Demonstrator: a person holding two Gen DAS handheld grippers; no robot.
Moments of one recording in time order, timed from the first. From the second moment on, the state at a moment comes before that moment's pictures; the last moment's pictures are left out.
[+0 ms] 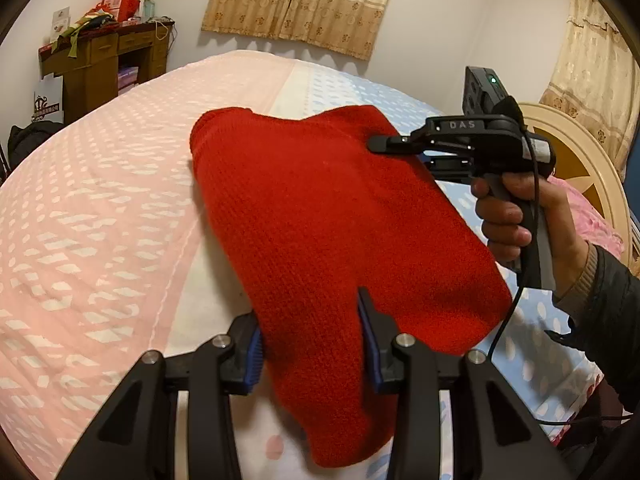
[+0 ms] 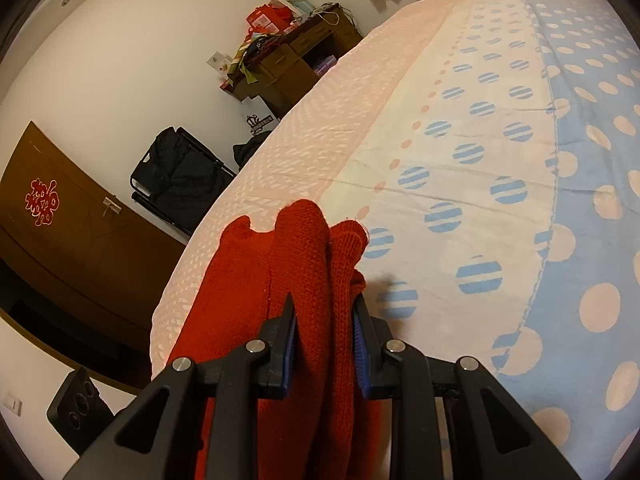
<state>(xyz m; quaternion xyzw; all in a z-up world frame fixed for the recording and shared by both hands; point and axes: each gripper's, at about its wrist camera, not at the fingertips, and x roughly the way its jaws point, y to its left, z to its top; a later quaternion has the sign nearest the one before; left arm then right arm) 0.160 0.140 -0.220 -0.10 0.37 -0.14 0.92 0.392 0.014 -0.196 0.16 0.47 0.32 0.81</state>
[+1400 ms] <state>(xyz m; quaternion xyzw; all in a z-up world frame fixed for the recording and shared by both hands) 0.152 0.145 -0.215 -0.08 0.37 -0.01 0.93 0.251 -0.016 -0.188 0.10 0.44 0.28 0.85</state>
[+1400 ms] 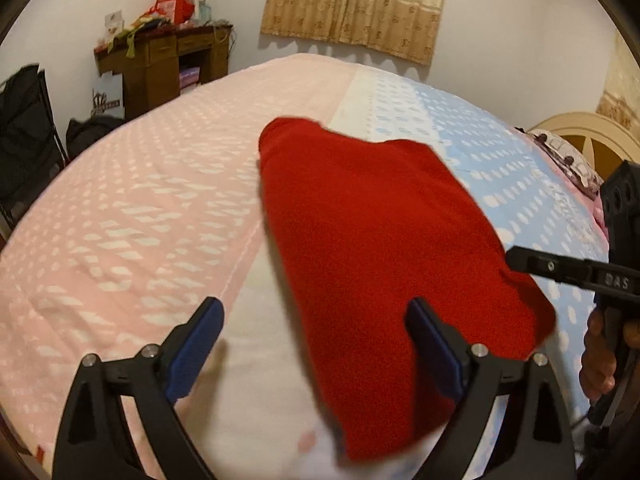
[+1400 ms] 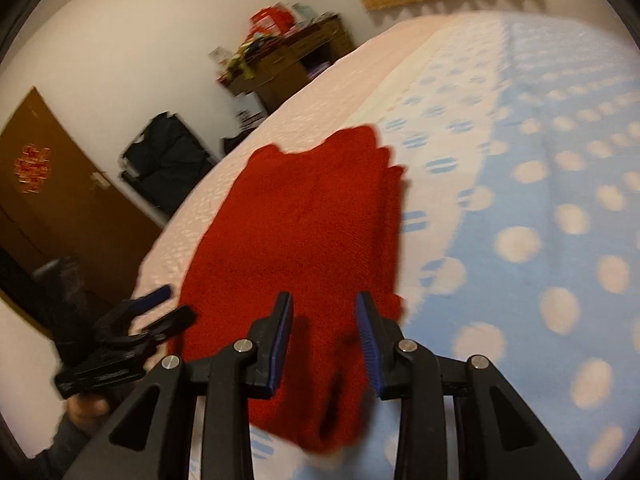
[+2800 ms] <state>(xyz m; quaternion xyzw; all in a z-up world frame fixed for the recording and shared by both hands) 0.047 0.113 -0.132 -0.03 0.23 -0.01 0.97 0.096 -0.024 -0.069 -0.03 0.25 0.19 0.95</state>
